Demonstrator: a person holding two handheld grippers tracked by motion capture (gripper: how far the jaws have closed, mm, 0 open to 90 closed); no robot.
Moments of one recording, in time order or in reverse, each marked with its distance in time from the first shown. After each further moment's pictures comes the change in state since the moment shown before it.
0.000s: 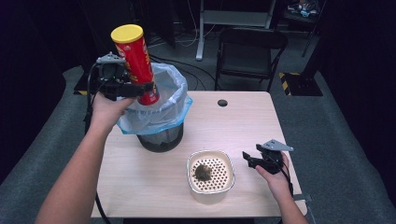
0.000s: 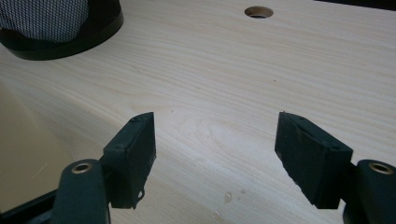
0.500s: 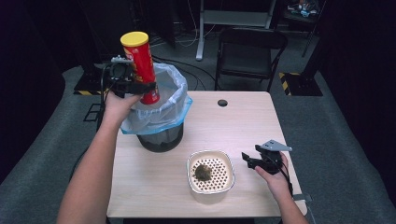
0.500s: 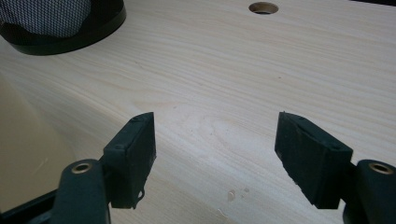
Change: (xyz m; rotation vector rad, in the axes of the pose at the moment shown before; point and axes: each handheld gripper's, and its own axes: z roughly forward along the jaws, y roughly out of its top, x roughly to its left) left arm 0.023 -0.010 0.043 0.069 0.067 -0.079; right arm 0.000 -0.002 0.002 0.011 0.017 -0.015
